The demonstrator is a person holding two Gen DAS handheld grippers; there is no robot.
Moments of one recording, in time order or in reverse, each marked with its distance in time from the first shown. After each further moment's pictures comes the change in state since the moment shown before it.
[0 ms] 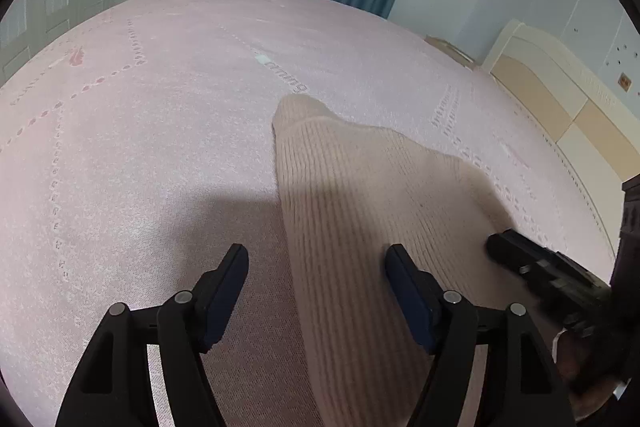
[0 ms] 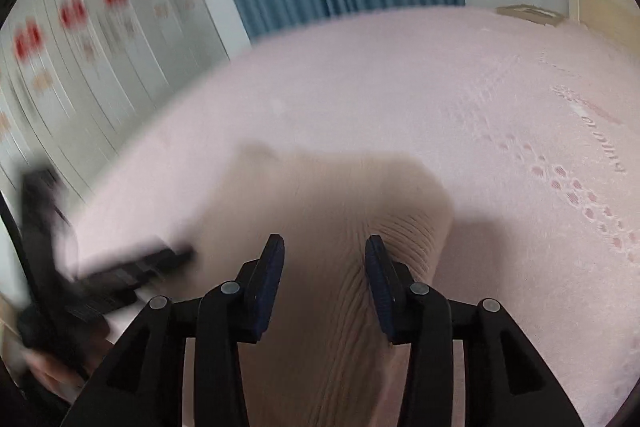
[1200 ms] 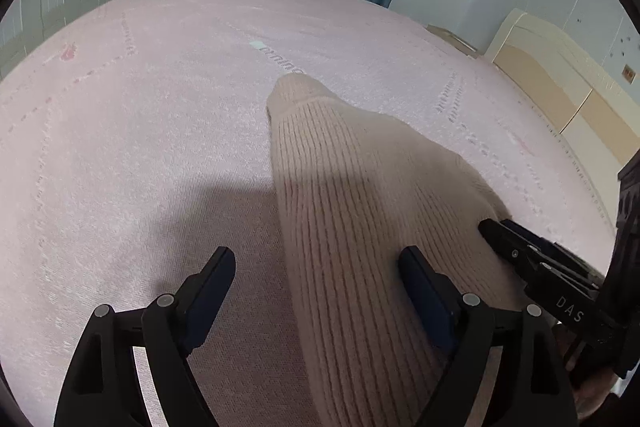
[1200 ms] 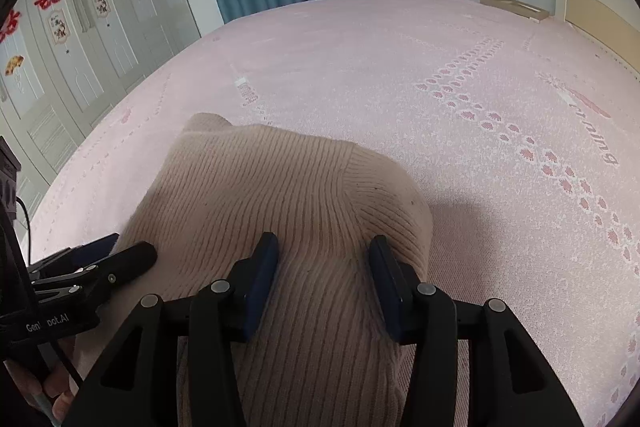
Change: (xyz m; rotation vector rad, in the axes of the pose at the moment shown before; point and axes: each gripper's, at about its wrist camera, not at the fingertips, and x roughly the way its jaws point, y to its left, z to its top) left arm 0.014 0.002 -0.003 -0.001 0.031 0.001; right arm 0.021 -0.010 0.000 0.043 0.016 -0.020
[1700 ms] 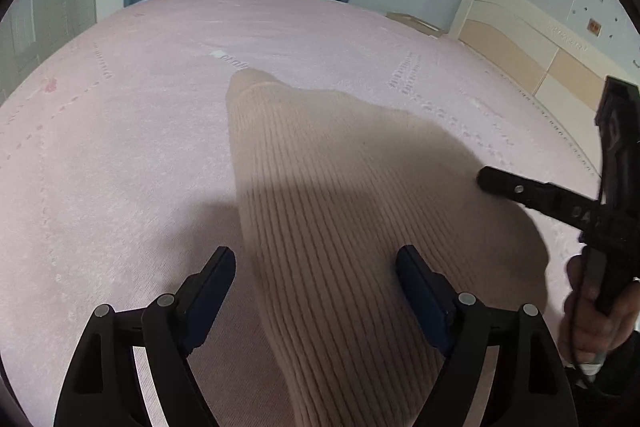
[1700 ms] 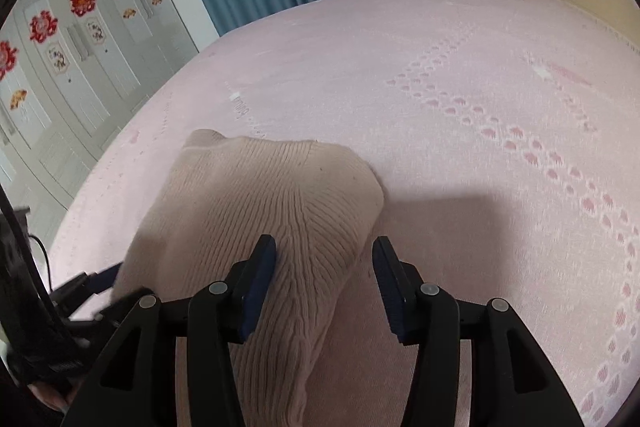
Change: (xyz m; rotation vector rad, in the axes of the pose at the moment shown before) left arm -0.032 -0.024 -0.039 0.157 -0.008 -0.022; right arm -0.042 -0.032 -0.010 0.102 0.010 0.050
